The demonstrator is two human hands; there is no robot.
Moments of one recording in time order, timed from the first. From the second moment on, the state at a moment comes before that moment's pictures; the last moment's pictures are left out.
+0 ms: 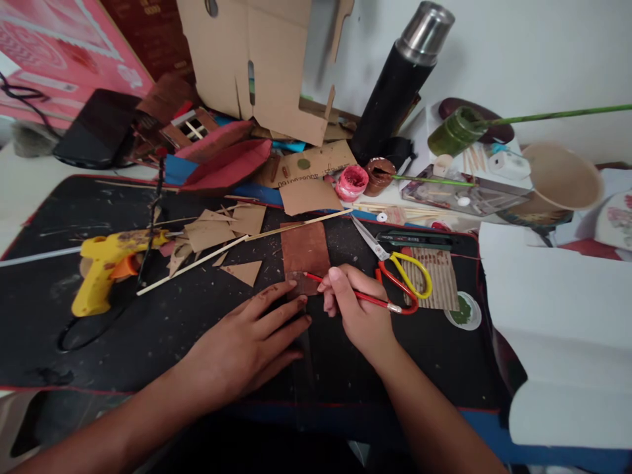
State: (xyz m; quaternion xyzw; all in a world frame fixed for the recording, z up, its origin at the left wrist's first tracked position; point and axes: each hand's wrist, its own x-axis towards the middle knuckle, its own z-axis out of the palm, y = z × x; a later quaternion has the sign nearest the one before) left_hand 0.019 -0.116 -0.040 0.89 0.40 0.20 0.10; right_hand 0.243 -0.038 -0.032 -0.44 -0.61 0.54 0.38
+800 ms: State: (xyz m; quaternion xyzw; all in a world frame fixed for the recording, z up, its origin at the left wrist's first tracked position) left_hand 0.018 -0.118 -0.043 0.89 0.40 0.20 0.10; right_hand 0.245 -0.041 -0.035 -0.43 -0.58 0.54 0.42
